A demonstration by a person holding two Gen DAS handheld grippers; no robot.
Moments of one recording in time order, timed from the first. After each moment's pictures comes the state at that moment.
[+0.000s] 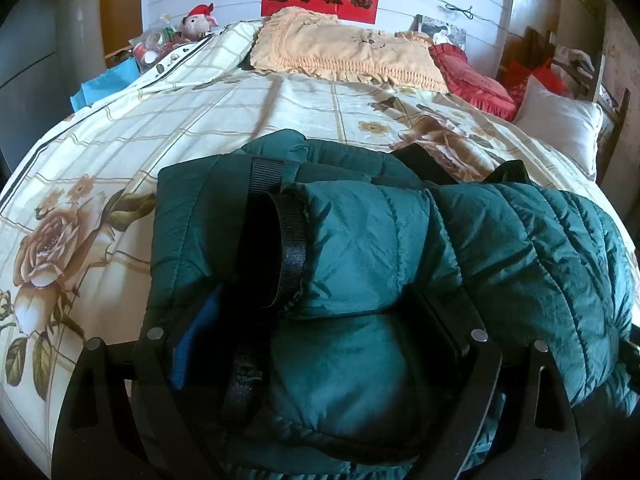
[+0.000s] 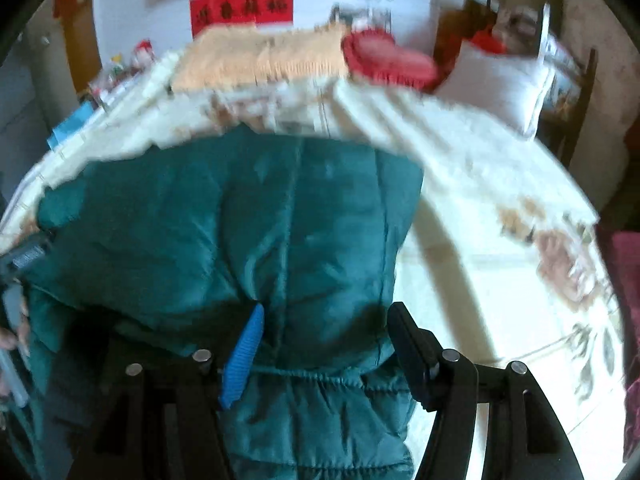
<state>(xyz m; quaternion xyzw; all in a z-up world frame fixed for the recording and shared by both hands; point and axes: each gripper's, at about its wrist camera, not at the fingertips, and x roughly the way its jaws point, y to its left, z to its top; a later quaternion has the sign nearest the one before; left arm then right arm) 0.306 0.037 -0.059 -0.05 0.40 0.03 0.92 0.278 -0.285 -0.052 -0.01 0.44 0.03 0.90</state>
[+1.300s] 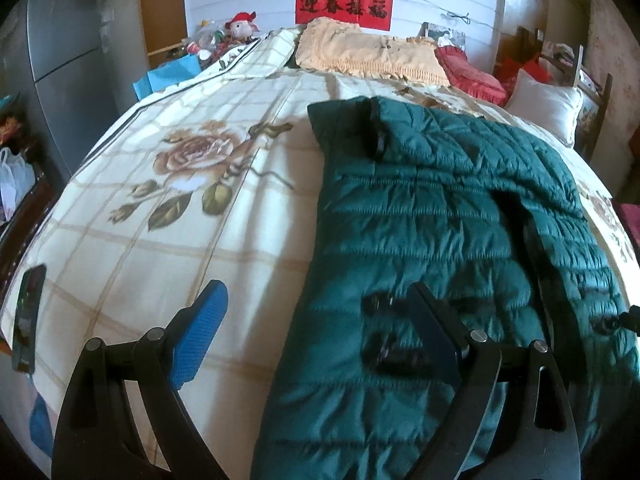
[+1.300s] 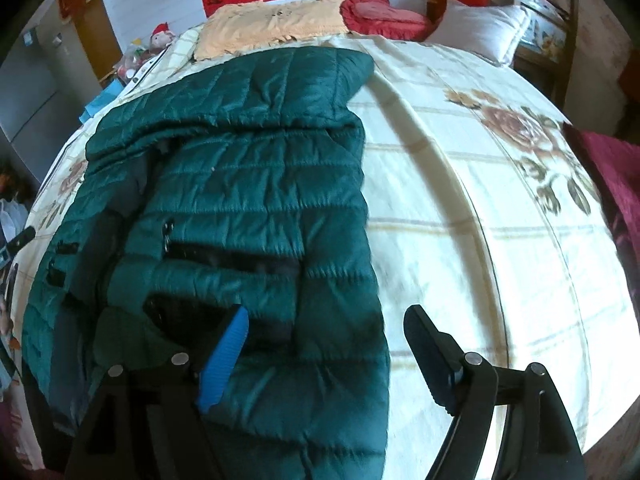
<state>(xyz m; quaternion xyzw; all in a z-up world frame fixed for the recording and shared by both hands) 0.060 0.095 -0.021 -0.03 0.40 0.06 0.92 0.079 -0.332 -0.049 0.03 0.49 0.06 0.87</state>
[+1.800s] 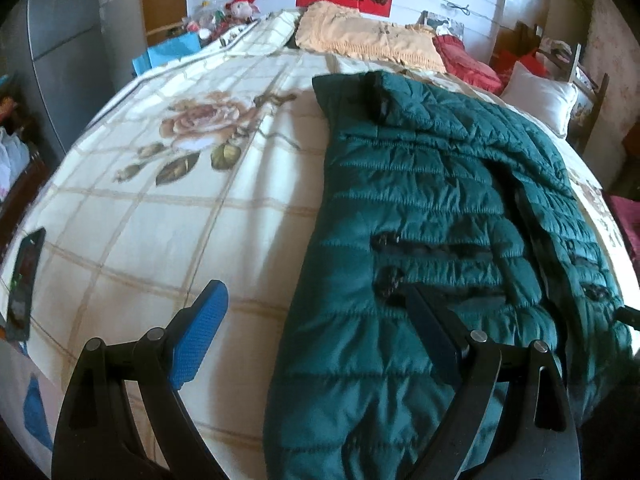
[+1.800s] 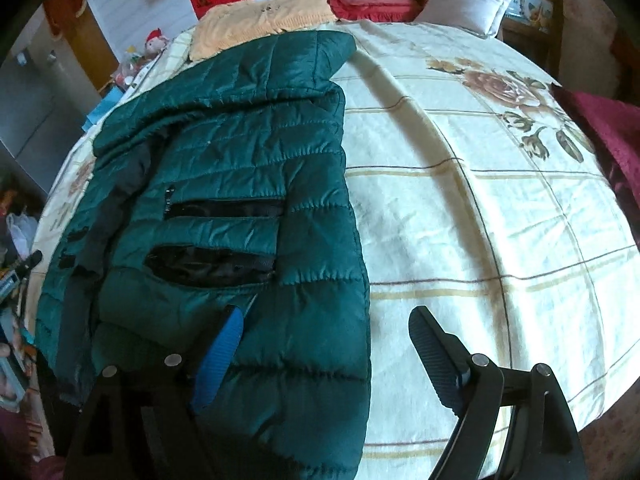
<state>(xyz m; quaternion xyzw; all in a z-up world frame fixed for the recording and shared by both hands) 0.027 0.110 -0.032 -0.06 0.43 0.04 0.90 0.046 -0.349 -0.056 0.08 0.50 0.08 0.86</state>
